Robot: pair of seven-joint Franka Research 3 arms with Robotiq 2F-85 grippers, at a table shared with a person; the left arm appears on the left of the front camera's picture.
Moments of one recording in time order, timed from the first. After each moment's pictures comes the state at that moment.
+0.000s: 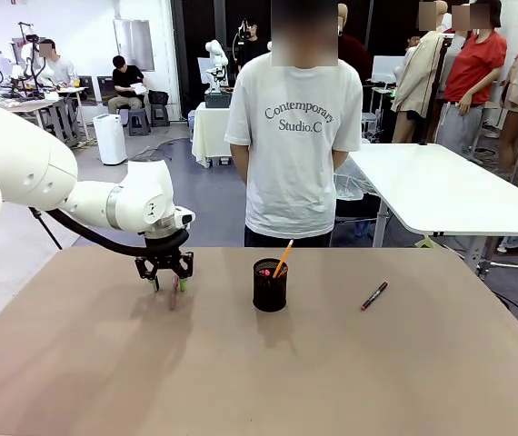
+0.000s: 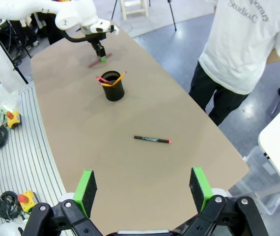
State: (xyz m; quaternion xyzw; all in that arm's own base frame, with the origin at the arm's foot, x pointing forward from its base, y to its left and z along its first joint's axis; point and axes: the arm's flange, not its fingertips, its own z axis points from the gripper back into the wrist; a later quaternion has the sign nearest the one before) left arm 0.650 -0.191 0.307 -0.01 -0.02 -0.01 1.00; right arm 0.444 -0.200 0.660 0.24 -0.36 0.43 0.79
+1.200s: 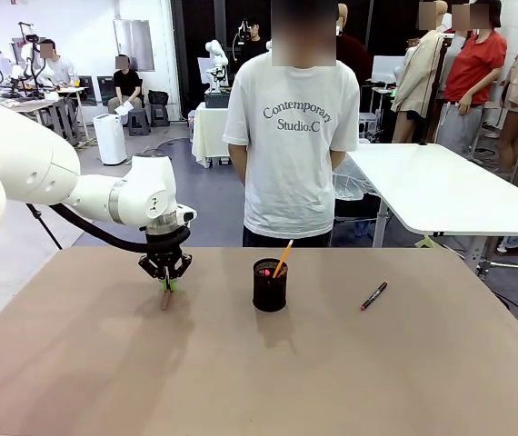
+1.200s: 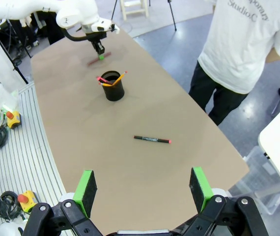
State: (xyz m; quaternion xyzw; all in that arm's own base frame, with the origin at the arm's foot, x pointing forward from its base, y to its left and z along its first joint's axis) left arm 0.654 -0.193 0.313 -0.01 -0.01 0.00 1.00; right arm 0.444 -0.200 0.660 0.24 -0.36 0.43 0.79
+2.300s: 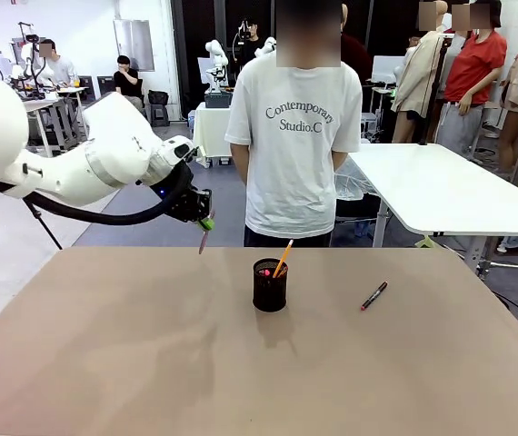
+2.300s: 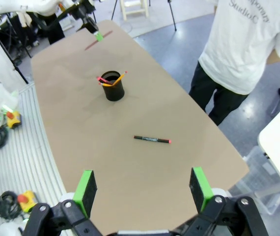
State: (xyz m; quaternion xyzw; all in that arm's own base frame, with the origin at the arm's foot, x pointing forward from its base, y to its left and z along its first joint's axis) left arm 0.610 -0.219 0.465 -0.26 -0.17 -0.17 0.94; right arm 0.444 -0.200 0.660 0.24 -0.36 0.43 0.79
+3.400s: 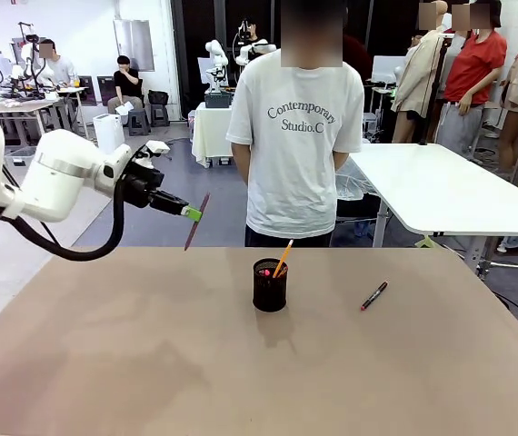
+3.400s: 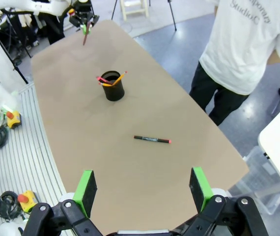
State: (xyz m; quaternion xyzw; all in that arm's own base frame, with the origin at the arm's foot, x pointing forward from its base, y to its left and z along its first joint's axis) left arm 0.645 -0.140 0.423 -0.52 -0.28 -0.54 0.60; right arm 0.444 -0.200 0.660 0.24 -0.36 0.43 0.79
